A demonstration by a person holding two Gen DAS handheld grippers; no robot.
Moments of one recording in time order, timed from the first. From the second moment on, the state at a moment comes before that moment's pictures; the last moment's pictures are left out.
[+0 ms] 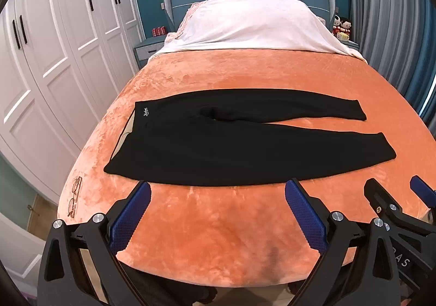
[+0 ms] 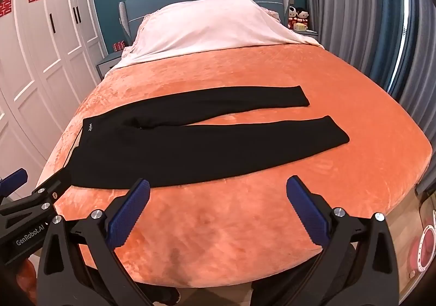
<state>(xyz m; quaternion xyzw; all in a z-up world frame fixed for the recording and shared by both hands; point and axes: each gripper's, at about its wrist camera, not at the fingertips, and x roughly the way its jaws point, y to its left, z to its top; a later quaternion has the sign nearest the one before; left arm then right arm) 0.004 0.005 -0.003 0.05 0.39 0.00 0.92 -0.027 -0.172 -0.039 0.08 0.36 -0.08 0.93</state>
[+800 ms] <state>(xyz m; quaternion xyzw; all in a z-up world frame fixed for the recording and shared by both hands) 0.002 0.009 -0.011 0.05 0.40 0.00 0.92 -0.026 -0.168 -0.047 0.08 0.36 -0.07 0.92</state>
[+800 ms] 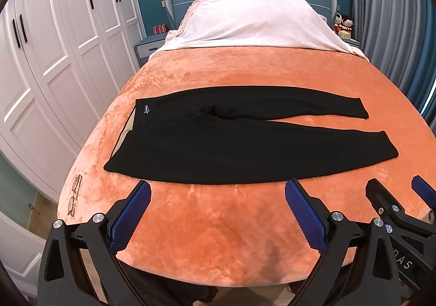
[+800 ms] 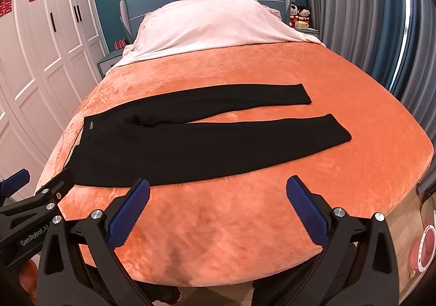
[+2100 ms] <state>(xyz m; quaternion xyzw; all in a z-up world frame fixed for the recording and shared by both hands) 0.005 0.015 -0.019 0.05 0.40 0.00 0.91 -0.021 -0.166 -0.059 0.08 0.37 -0.07 0.92</state>
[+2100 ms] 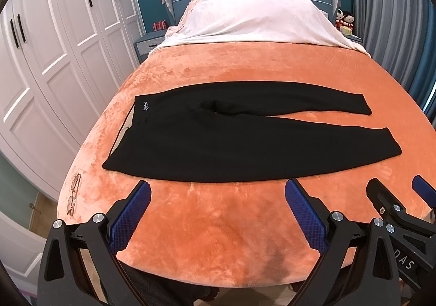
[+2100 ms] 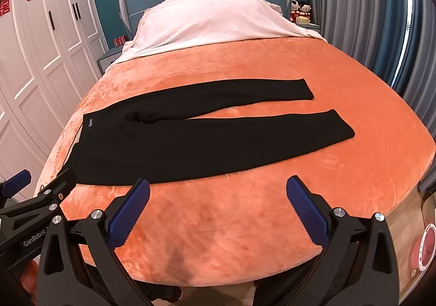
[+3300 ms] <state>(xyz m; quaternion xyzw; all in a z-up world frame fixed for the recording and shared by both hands) 0.307 0.143 -0.145 -0.06 0.51 0.09 0.85 0.350 -0.495 -0.198 0.13 0.46 -0.18 0.86</state>
